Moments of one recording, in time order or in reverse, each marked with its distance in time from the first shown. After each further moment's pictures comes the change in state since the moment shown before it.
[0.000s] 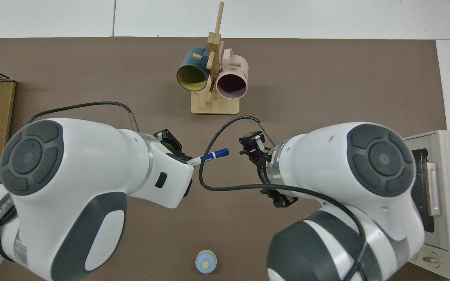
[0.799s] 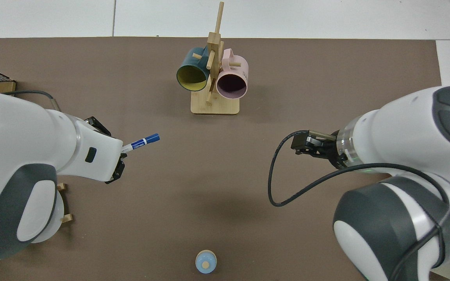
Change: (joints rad) left arm 0.205 -0.015 0.005 0.000 0.208 -0.116 -0.002; right arm -0.208 -0.029 -0.004 0.003 -0.136 -0.137 -0.933
